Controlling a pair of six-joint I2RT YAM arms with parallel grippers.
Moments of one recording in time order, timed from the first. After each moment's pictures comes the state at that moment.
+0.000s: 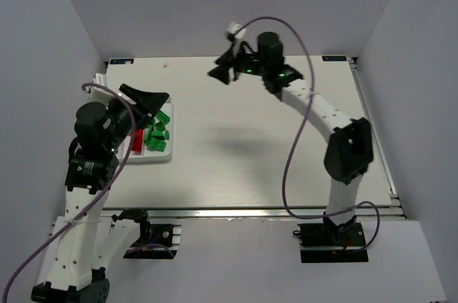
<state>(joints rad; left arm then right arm) -0.14 0.75 1.11 -0.46 0.22 -0.94 0.65 1.98 1.85 0.06 -0.64 -0.08</state>
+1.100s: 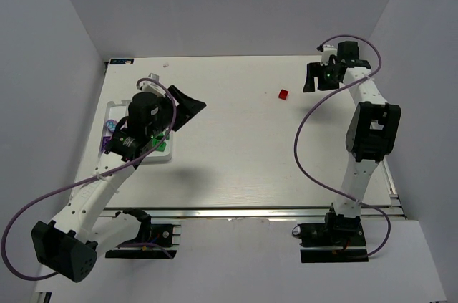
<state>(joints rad) -0.41 1.03 0.96 -0.27 0.12 -0.96 -0.05 2.06 1.77 -0.65 -0.41 -0.21</state>
